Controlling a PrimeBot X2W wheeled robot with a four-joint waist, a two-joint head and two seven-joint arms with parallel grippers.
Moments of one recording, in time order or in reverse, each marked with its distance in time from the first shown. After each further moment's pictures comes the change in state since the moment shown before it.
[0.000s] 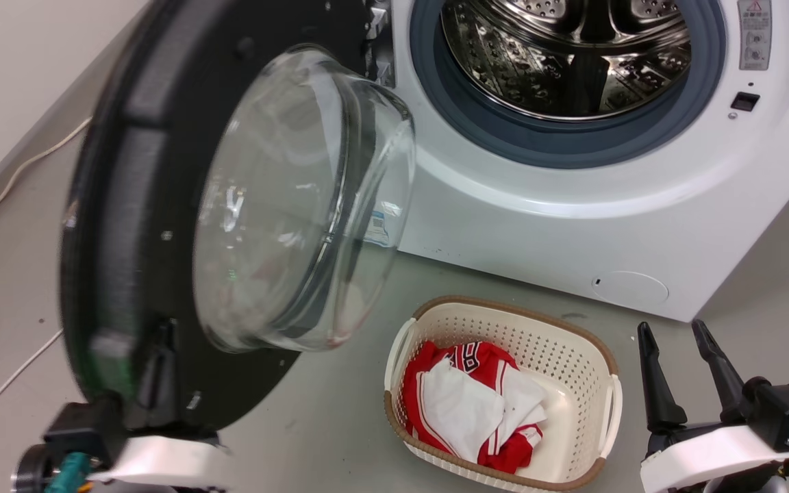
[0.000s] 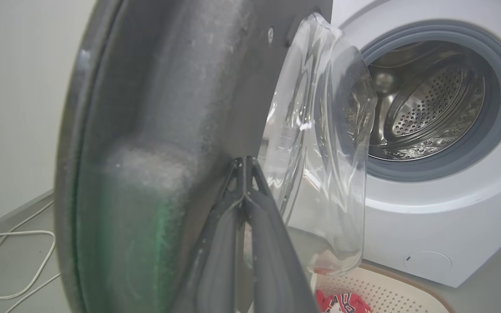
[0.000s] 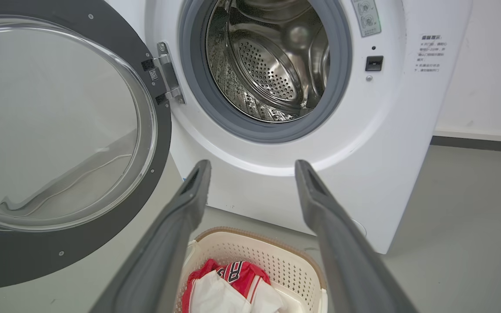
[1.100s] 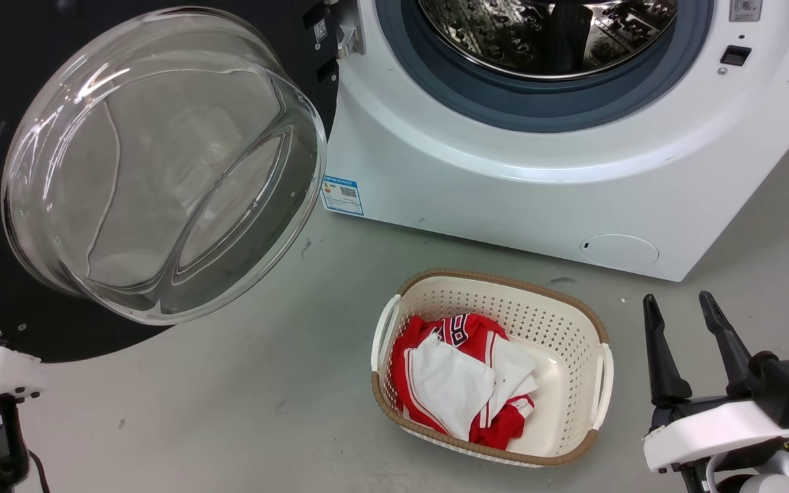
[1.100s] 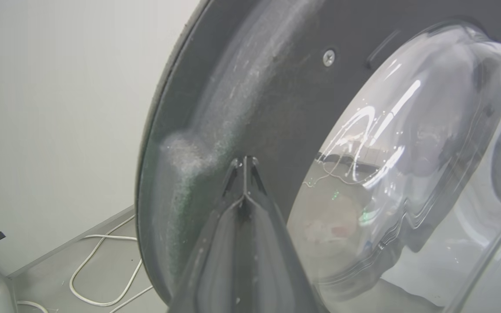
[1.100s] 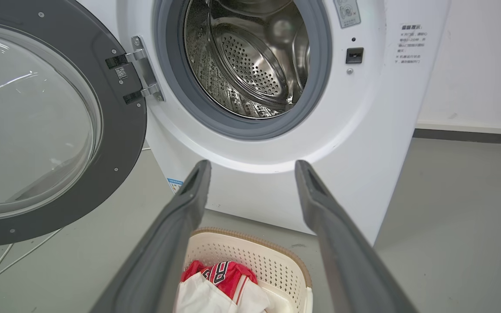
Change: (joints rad) left arm -0.314 0.215 0.301 0.478 -0.157 -0.095 -0.113; right arm -0.058 0.000 -0.014 -0.012 -0.020 0.000 0.014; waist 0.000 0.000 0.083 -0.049
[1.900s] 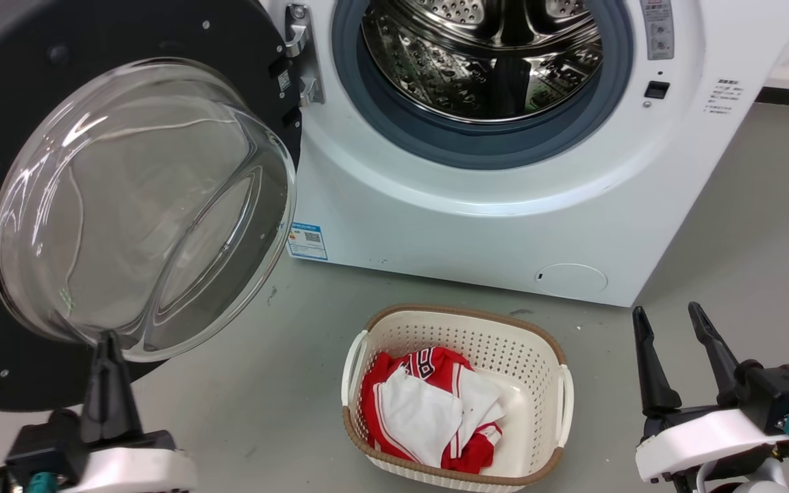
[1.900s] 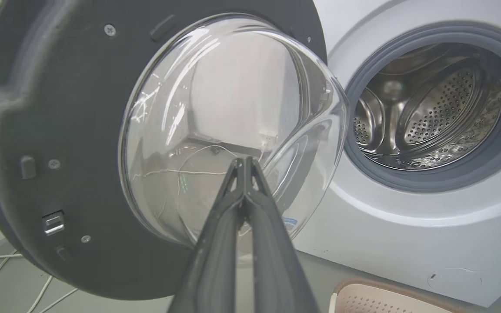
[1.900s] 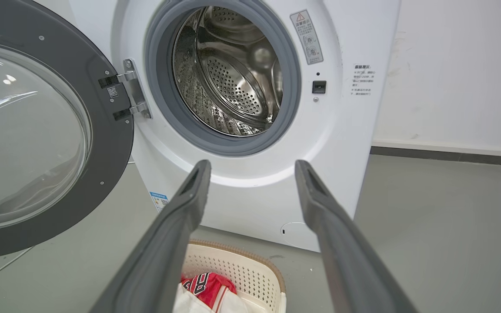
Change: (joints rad) left arm 0.292 -0.300 -0.055 -0.326 0.254 -0.037 -0.008; right arm 0.007 0.000 0.015 0.032 -0.019 0.000 -0.013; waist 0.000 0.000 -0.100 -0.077
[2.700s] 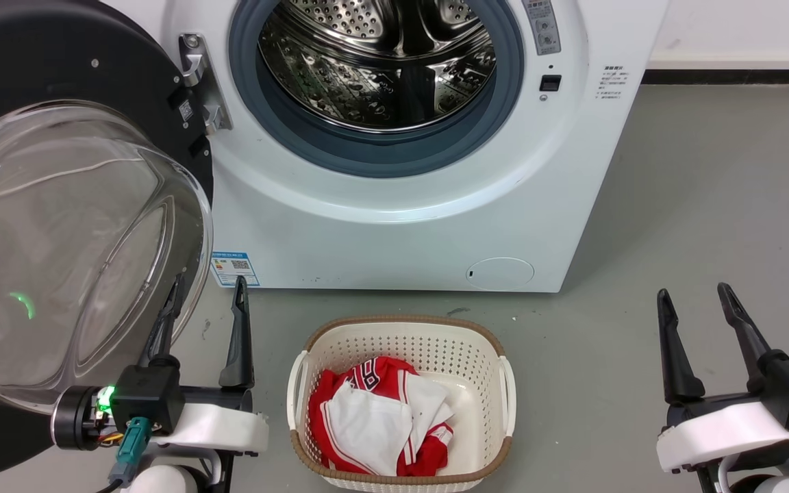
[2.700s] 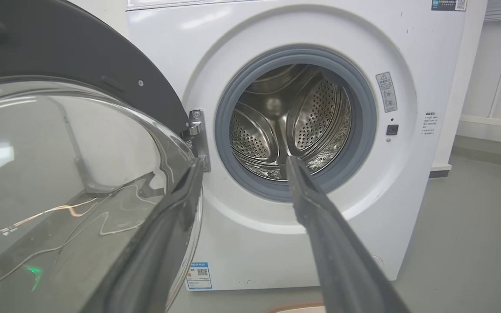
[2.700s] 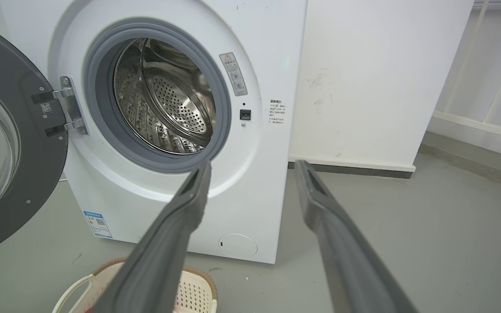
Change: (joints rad) left arm -0.135 -0.052 -0.147 0.043 0.173 -0.074 0.000; right arm 0.005 0.000 -0.044 -0.104 -0.094 0.000 0.039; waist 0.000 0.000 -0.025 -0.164
